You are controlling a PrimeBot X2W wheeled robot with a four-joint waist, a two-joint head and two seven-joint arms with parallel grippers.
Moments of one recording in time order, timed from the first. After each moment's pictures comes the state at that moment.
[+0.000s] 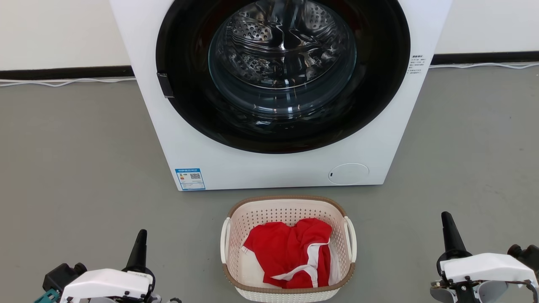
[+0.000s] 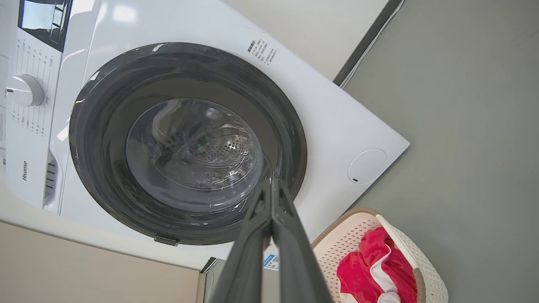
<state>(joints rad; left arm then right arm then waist) -0.08 0.06 0.06 0.39 -1.13 -0.09 -0.02 -0.09 -0.04 -0.15 0.35 0.97 0.12 -0.02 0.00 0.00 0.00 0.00</state>
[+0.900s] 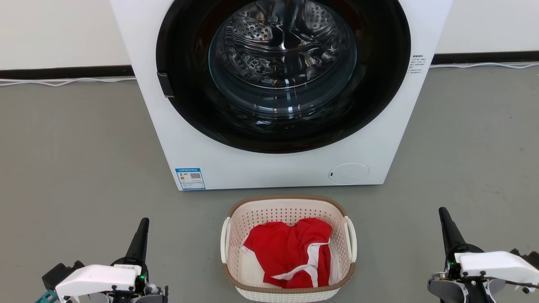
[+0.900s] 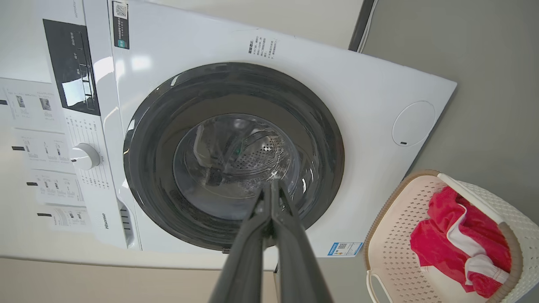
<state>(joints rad) -0.08 0.05 0.07 0.32 -1.40 -0.11 0.05 -0.09 -0.04 -0.14 0.31 1.34 0.12 0.05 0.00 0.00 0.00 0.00</state>
